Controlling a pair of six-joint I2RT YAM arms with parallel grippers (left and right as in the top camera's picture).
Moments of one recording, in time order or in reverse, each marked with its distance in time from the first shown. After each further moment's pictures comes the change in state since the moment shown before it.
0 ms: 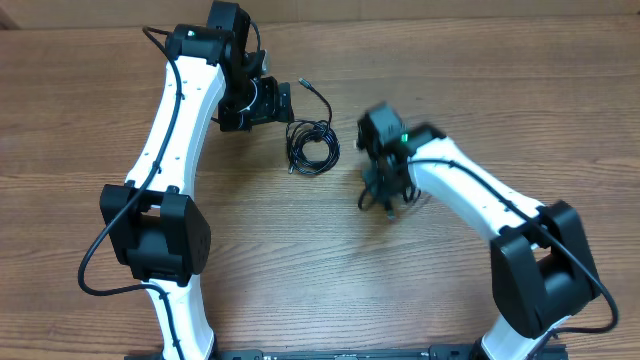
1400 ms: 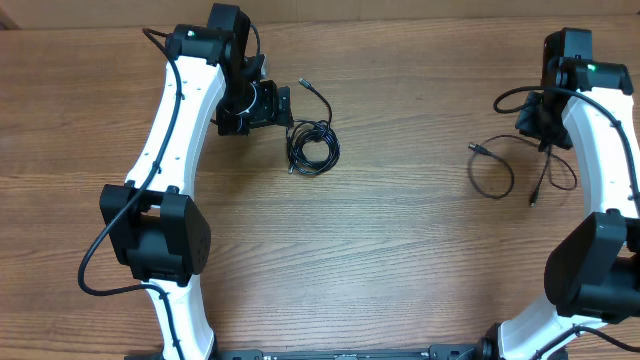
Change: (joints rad) left arm 0.000 0.000 0.000 -0.032 -0.007 0.000; right arm -0.648 -0.001 0.277 -0.215 0.191 0.263
